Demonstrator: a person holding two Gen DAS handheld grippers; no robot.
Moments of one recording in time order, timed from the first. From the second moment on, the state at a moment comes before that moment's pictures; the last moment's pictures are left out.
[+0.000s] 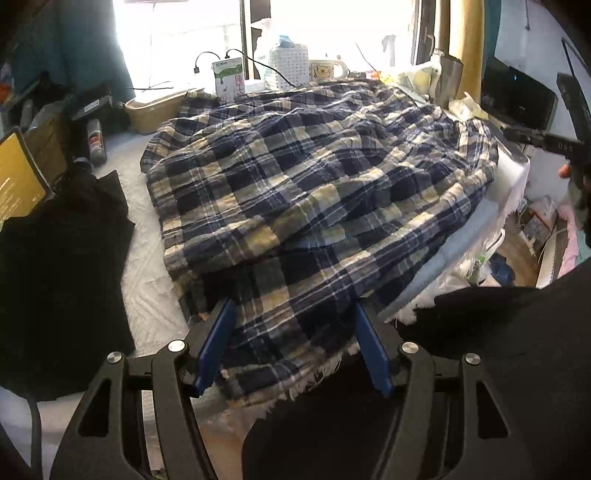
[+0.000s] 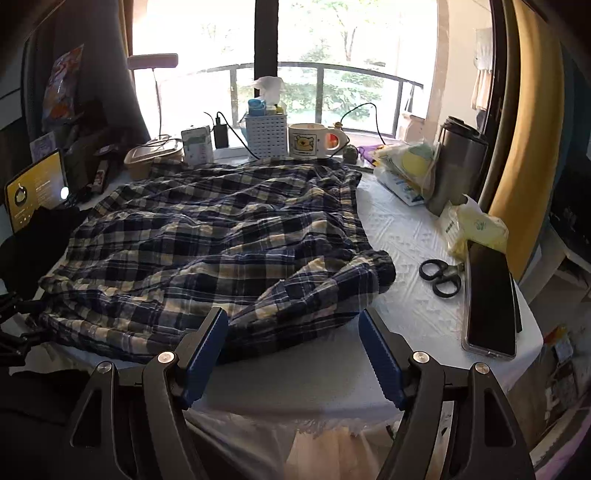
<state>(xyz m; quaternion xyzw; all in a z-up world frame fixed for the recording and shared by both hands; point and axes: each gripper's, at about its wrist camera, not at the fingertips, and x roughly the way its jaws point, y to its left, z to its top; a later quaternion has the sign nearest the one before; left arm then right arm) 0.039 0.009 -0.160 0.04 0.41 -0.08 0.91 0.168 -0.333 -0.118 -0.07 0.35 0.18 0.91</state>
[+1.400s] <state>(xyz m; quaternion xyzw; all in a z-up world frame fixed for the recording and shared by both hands) 0.032 0.018 -0.164 0.11 0.42 -0.11 0.89 0.216 -0.320 -0.158 -0.27 0.32 0.15 0.90</state>
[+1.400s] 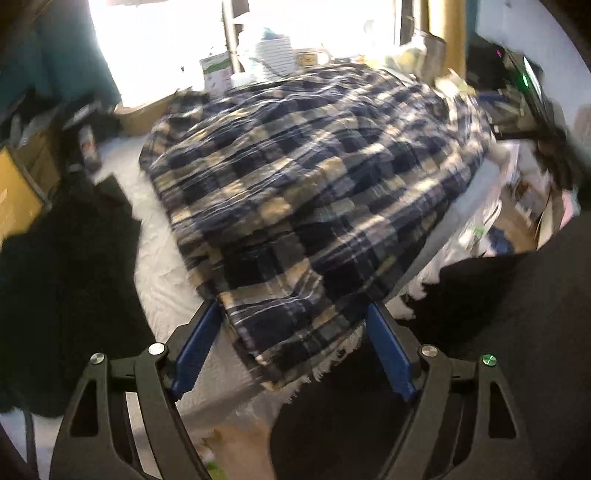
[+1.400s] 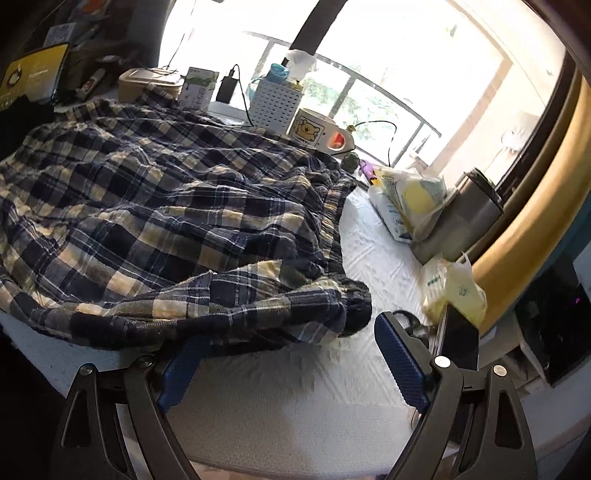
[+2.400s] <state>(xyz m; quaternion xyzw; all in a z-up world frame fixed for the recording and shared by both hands) 0.053 0.053 -0.101 -0.03 0.37 -0.13 0.92 0.244 -0.340 -0.166 -0.20 0.31 0.24 0.90</state>
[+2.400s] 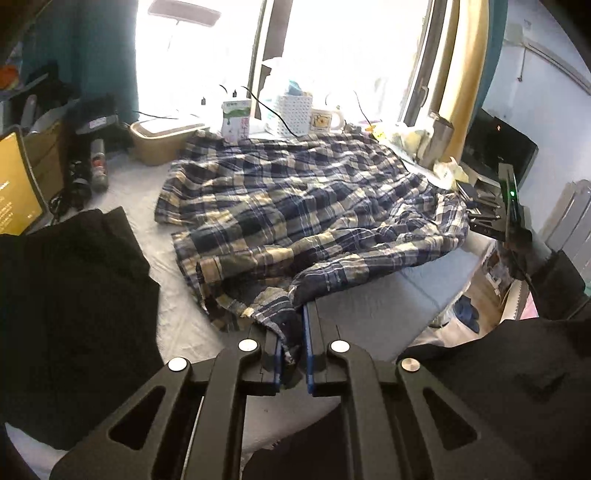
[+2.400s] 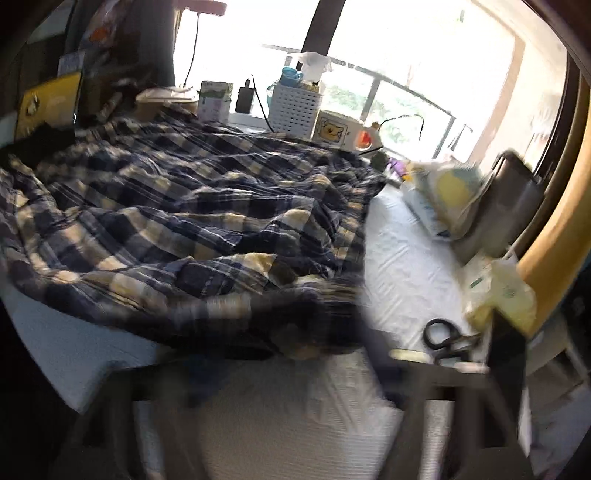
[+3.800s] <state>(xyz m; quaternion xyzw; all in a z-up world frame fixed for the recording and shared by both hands) 0.279 0.108 -0.029 -0.03 0.29 -0.07 0.95 0.423 -0.305 -0.074 -0.07 0.27 0.17 0.94</state>
